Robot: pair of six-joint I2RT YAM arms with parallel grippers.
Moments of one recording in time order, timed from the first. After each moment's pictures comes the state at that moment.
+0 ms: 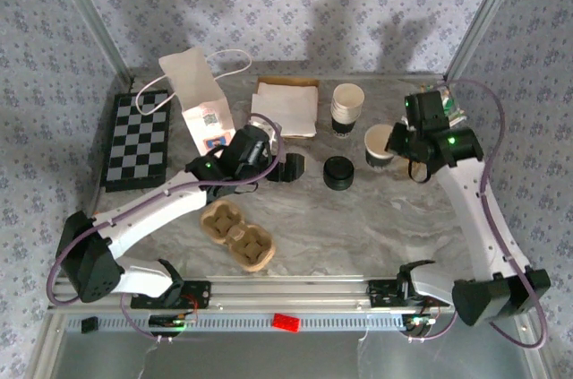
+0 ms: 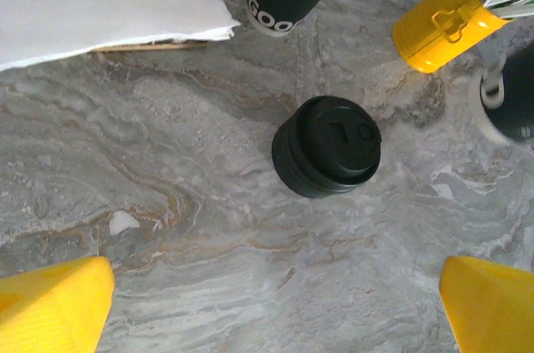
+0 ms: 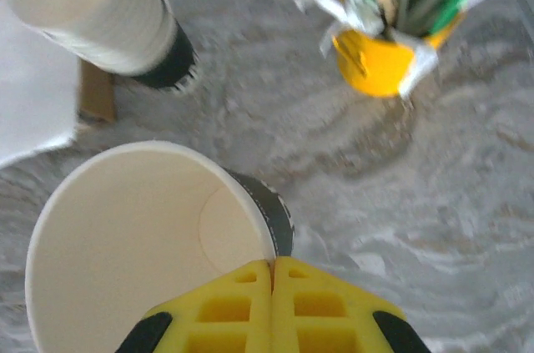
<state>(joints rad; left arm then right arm) -0.84 1.34 1.08 -0.40 -0.04 -0.58 0.21 1.16 1.32 -1.11 0.17 0.50</state>
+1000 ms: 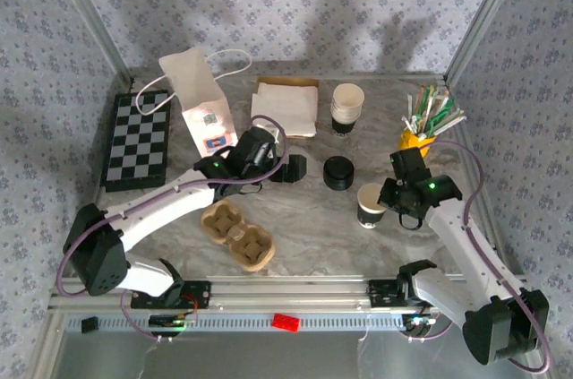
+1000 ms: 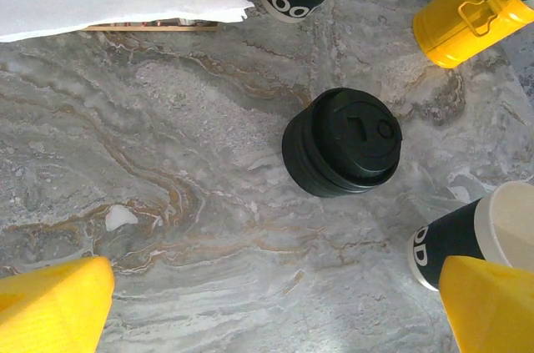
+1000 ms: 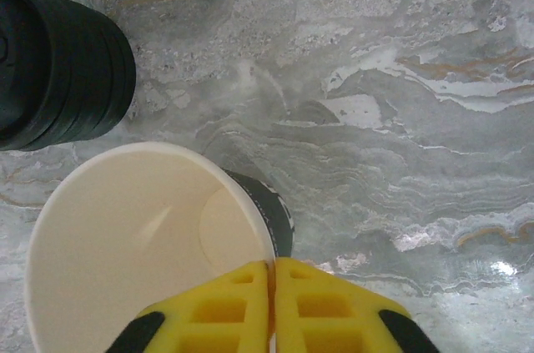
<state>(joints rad) -0.85 1.40 1.08 -0.37 -0.05 -0.61 0.26 0.95 0.81 -1.01 0.08 0.63</state>
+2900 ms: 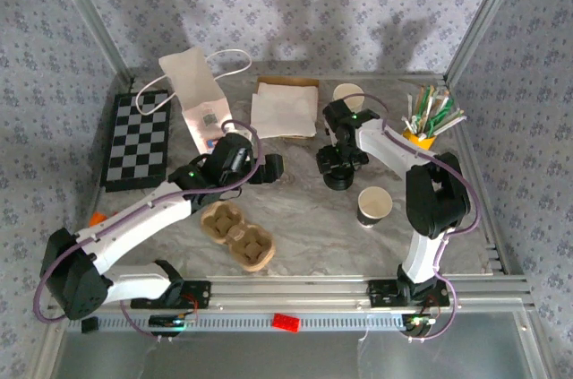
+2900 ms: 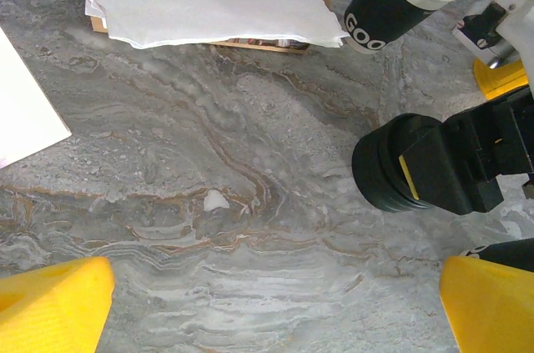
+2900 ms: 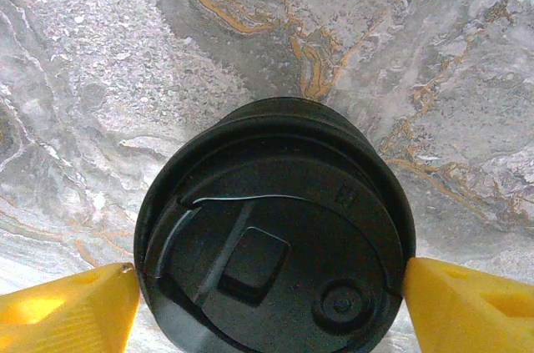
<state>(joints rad) -0.78 1.22 0.96 -0.43 -0.15 -0.64 0.46 1.80 1.40 -0.95 0.04 0.19</state>
